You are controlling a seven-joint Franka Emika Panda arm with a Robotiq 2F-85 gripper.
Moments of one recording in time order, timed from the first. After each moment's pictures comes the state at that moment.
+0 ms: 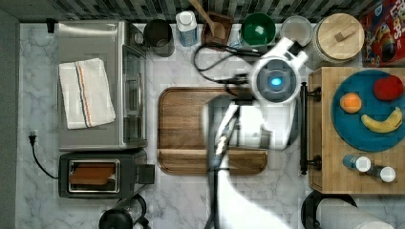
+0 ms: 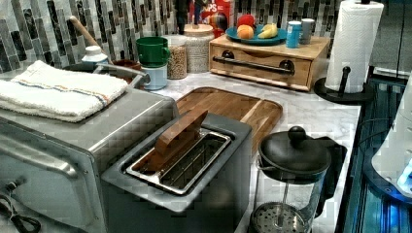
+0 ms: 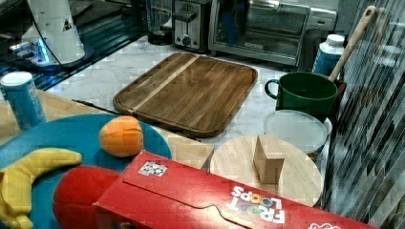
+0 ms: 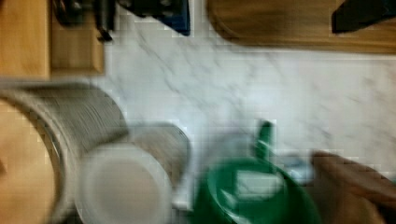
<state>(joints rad) -0.11 0.19 -0.07 -1.97 -0.13 0.80 -0.93</state>
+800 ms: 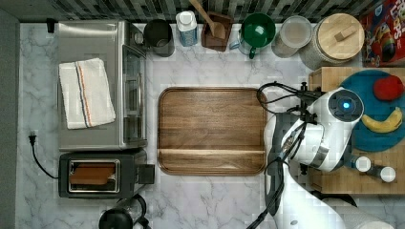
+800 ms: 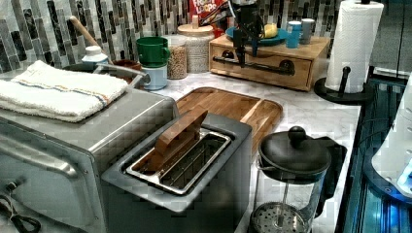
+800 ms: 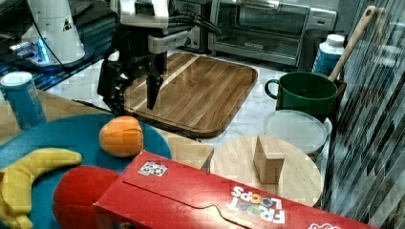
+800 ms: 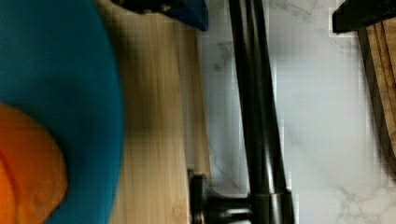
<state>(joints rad) -0.33 0.30 -0.14 -2.08 -0.15 0.77 -1.04</state>
